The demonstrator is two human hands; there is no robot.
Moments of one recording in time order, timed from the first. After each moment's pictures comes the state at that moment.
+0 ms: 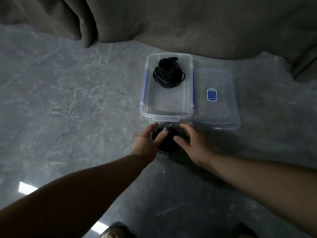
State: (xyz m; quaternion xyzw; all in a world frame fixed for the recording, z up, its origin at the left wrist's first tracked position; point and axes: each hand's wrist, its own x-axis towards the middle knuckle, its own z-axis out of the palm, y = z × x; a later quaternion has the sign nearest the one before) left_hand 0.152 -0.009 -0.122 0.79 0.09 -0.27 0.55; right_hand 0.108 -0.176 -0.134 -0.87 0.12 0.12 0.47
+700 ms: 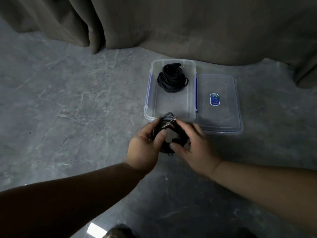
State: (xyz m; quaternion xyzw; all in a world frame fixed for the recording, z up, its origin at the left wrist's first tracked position) left_hand 0.133 -0.002 -0.056 0.80 0.01 -0.17 0.58; right_hand 0.099 -0.164 -0.101 -0.87 0.02 0.01 0.49
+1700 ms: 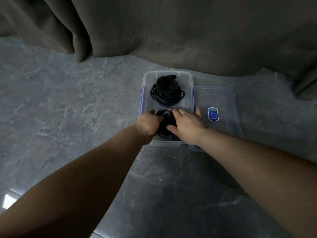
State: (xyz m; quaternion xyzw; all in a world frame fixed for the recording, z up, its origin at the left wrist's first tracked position) left_hand 0.279 -0.058 -0.091 0.76 0.13 -0.35 0.53; right_hand 0.243 -0.191 -0.107 -0.97 0.01 0.22 0.09
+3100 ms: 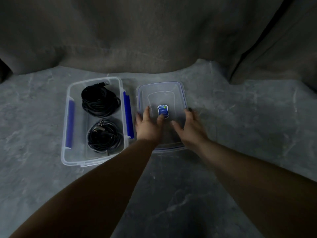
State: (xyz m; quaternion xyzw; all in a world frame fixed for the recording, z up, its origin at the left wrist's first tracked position) left_hand 0.230 -0.234 -0.157 0.87 -0.02 -0.25 0.42; right_hand 0.157 -0.353 -0.158 -0.87 0.33 0.06 0.37
